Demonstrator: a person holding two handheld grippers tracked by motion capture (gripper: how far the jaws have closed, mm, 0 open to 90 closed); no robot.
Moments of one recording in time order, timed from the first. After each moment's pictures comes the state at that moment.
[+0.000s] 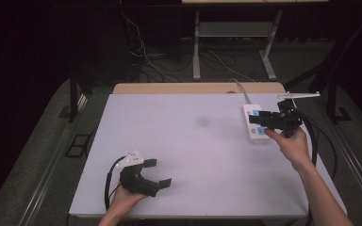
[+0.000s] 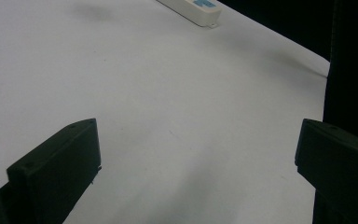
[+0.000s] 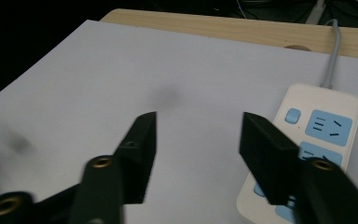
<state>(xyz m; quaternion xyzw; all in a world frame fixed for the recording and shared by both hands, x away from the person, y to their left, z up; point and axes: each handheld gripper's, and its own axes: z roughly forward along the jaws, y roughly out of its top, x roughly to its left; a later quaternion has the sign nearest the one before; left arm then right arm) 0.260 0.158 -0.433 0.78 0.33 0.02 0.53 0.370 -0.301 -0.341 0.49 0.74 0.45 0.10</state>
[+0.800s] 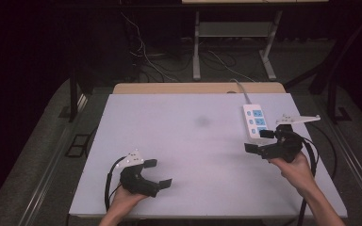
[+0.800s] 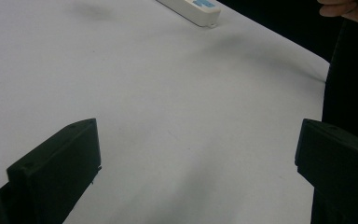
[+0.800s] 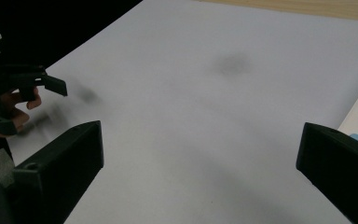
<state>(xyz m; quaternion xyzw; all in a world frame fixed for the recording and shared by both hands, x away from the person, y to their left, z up) 0.259 0.157 -0.433 0.78 0.33 0.02 0.53 0.308 -0.289 -0.359 0.42 0.77 0.48 0.05</state>
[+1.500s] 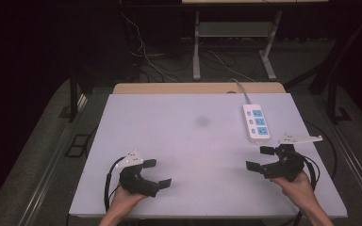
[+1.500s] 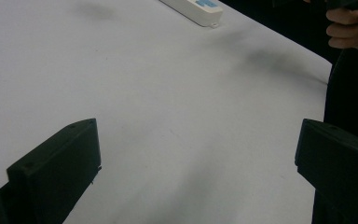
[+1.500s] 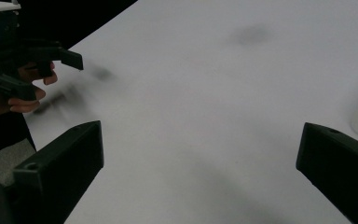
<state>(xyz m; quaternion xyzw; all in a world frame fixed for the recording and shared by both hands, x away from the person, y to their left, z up) 0.259 0.159 -0.433 0.78 0.33 0.02 0.53 0.272 -0.293 -0.391 0.41 0.77 0.49 0.04</state>
